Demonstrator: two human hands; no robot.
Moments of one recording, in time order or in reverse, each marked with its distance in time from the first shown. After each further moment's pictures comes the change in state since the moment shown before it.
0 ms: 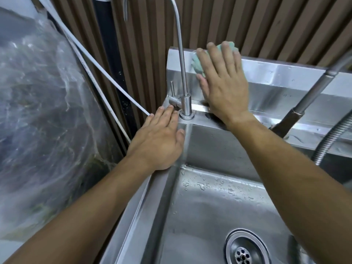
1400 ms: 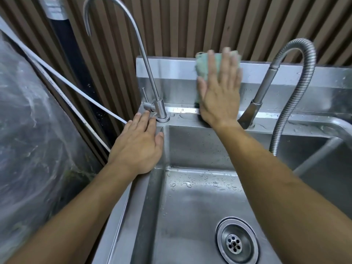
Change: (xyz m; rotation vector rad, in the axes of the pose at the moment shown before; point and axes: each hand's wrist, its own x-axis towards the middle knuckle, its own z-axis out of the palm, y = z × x) left_hand 0.002 0.004 0.003 0.060 0.013 0.017; right_hand -0.038 0.028 -0.016 0.016 -0.064 0.464
